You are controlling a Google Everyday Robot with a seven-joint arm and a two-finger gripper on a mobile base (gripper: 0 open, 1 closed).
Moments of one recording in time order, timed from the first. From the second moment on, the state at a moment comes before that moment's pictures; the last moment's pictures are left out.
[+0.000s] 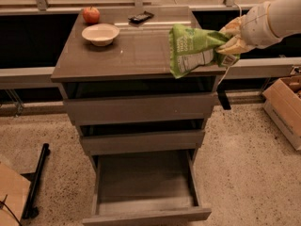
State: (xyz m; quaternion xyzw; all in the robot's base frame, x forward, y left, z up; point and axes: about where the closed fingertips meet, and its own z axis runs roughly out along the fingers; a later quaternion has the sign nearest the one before) arm 0.662 -0.225 0.942 -0.67 0.61 -0.06 0.41
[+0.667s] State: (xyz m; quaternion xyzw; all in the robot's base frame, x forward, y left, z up) arm 0.679 -0.222 0.939 -0.63 0.64 -0.08 0.43
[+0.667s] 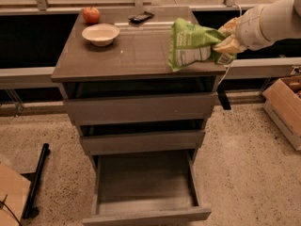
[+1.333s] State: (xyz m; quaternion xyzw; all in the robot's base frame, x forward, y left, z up) arm 0.751 -0.187 0.948 -0.55 0.64 -0.09 0.53
